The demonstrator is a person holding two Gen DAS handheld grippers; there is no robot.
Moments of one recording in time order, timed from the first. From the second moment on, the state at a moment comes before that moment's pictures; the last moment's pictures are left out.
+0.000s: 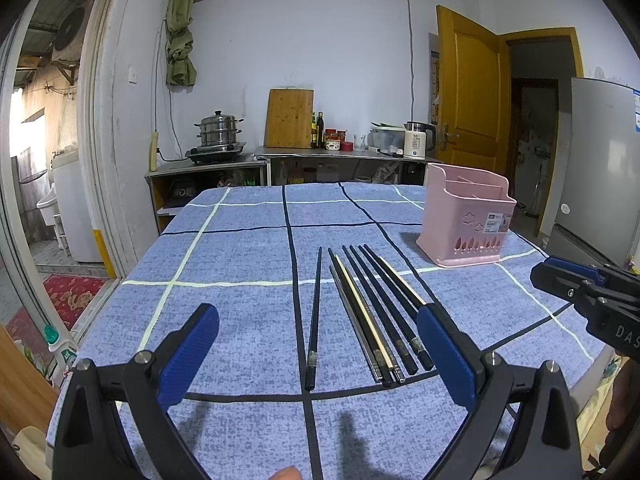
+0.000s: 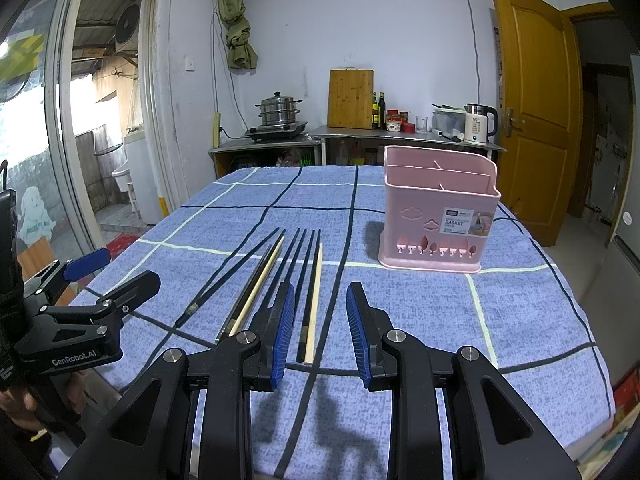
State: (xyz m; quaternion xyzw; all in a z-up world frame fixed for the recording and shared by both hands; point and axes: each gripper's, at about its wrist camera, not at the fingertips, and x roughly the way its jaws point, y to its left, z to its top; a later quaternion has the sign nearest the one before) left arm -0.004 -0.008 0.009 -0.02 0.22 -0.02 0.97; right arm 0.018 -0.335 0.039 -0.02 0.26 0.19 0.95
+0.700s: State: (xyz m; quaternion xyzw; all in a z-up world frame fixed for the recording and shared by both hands) left arm -0.004 -0.008 0.009 -0.02 0.22 -0.02 0.97; right arm 0.018 -0.335 0.037 -0.02 0.26 0.19 0.95
